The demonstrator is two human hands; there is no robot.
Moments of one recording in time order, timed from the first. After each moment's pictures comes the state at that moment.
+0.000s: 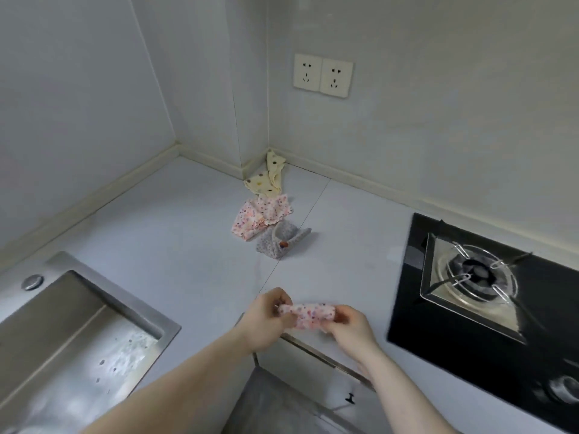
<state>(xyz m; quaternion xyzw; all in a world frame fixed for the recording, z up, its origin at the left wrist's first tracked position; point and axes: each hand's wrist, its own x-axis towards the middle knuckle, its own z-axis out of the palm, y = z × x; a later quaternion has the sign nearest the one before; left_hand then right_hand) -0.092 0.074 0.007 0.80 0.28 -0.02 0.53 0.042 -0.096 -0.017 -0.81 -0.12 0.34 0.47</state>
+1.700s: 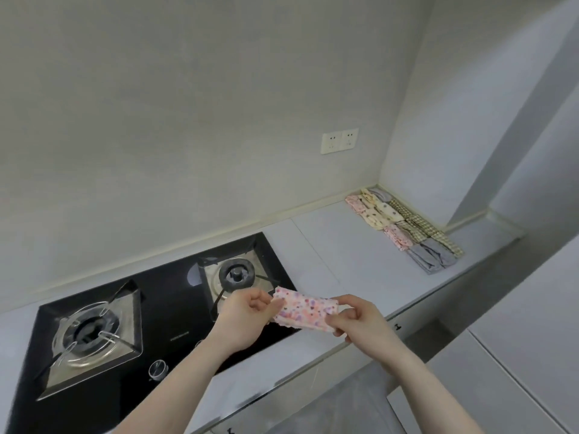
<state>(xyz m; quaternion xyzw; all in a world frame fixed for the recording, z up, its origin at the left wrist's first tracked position) 0.180 -0.609 0.234 0.86 -0.05 -0.14 0.50 0.120 -0.857 0.232 -0.79 0.14 0.11 0.58</state>
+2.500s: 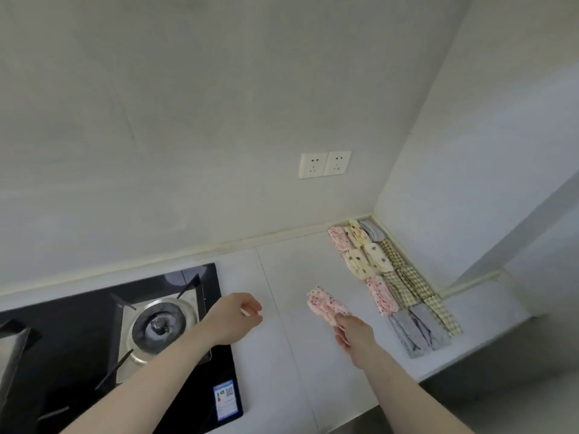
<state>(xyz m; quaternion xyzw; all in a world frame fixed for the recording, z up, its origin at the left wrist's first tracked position) 0.418 -0.776 0.163 0.89 -0.04 -0.22 0.39 0.391 -1.075 0.089 -0.57 0.44 0.10 0.68</state>
